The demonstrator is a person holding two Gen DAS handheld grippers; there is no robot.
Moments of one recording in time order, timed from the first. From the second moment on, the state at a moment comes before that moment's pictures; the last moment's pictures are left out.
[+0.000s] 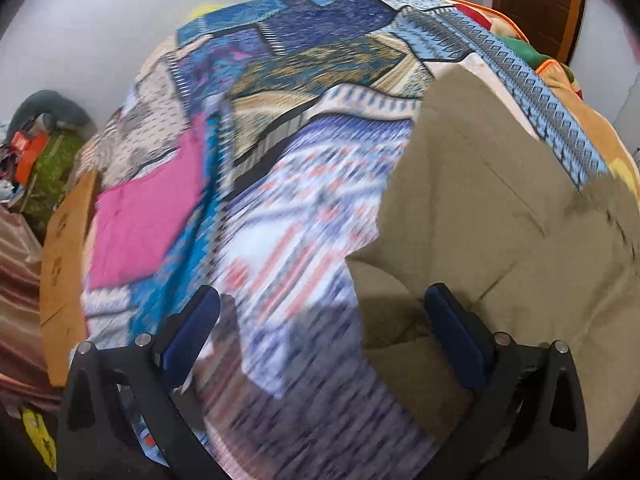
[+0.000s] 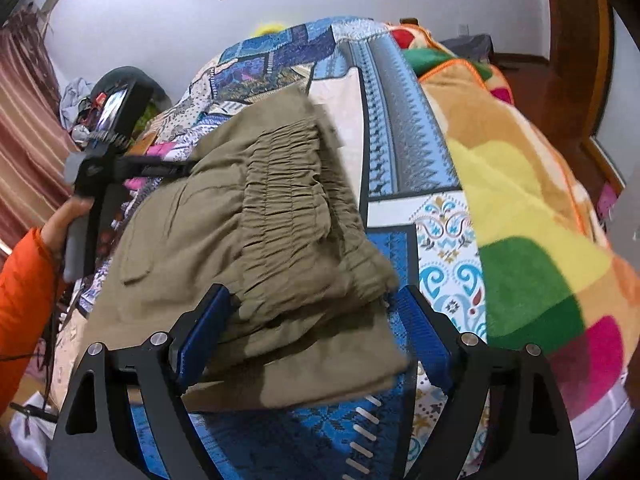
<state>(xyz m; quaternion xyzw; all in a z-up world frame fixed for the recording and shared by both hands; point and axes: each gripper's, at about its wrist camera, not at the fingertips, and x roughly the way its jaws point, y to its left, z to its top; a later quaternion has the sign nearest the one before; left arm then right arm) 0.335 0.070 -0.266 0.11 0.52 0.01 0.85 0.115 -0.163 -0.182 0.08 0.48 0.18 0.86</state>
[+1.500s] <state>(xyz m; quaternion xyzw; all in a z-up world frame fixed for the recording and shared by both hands) 0.227 0.057 -0.185 0.04 0.43 -0.14 0.89 0.154 -0.063 -0.152 0.00 0.43 0.32 0.84</state>
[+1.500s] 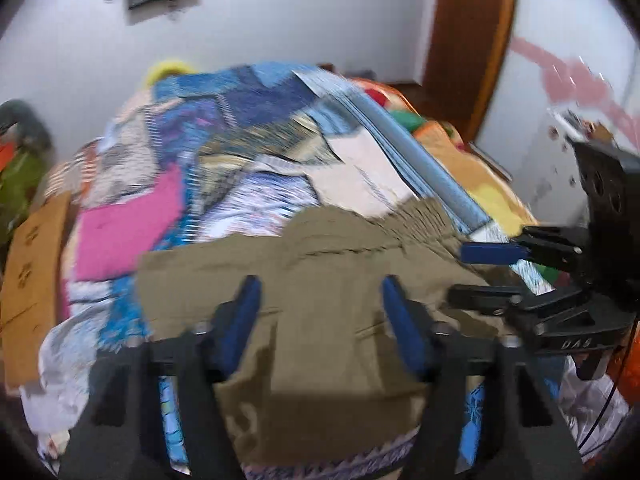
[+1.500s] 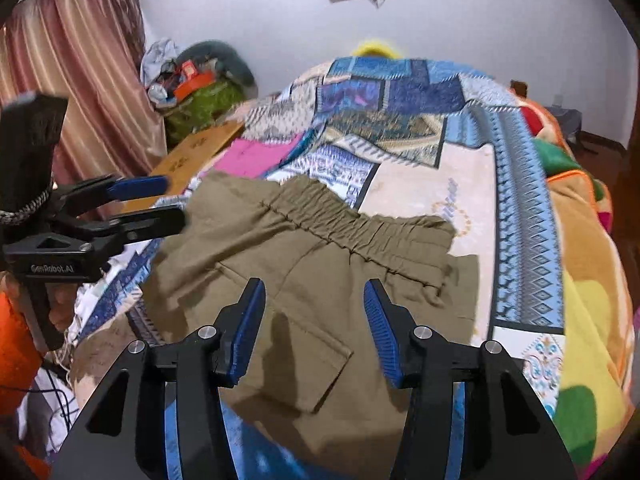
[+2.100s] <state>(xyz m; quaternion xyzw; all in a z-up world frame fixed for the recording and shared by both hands) 0.219 0.081 -0.232 0.07 0.47 -0.07 0.88 0.144 -0.112 -0.181 0.02 0.47 0.28 0.84</state>
